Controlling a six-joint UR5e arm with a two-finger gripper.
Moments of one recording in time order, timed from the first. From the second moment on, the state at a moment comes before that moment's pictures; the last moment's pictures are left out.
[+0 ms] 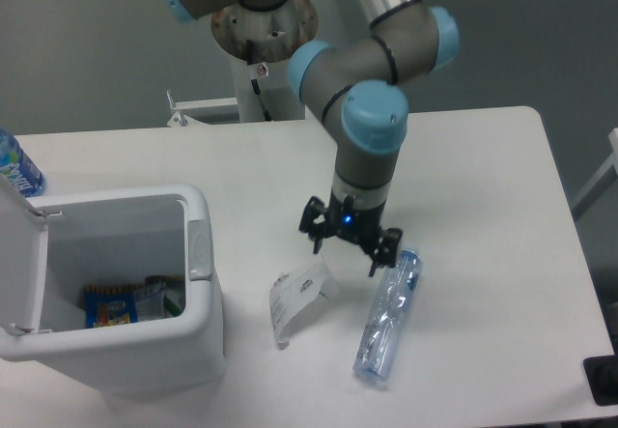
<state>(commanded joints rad) 2.45 -1.96 -1.76 -0.88 1.37 0.86</state>
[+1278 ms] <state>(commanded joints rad) 2.50 -1.94 -1.61 -0.86 1.30 0.77</state>
